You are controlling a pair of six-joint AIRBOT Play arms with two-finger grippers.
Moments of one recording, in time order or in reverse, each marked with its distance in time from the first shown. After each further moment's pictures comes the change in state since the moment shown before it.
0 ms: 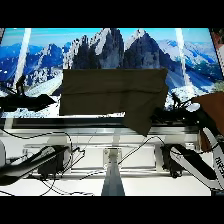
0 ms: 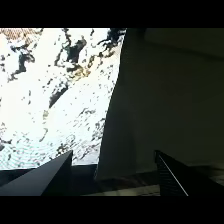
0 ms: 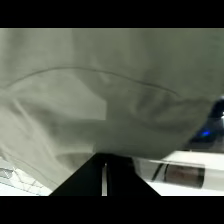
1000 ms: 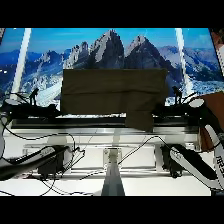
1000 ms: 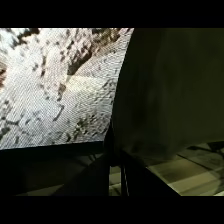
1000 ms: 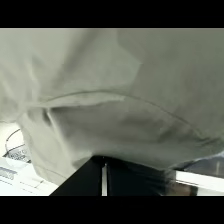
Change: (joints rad) left arm 0.000 -0.092 -0.174 -0.027 0.061 0.053; right arm 0.000 -0.001 0.081 0.029 0.021 -0.068
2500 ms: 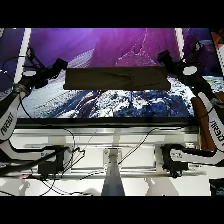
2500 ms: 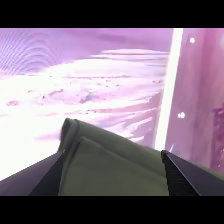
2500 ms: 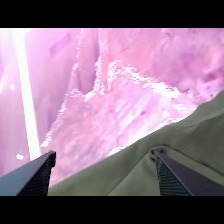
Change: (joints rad) left arm -0.405 -0.238 0.392 -0.706 0.731 0.183; right arm 0.197 -0.376 0.512 0.216 -0.836 0.047
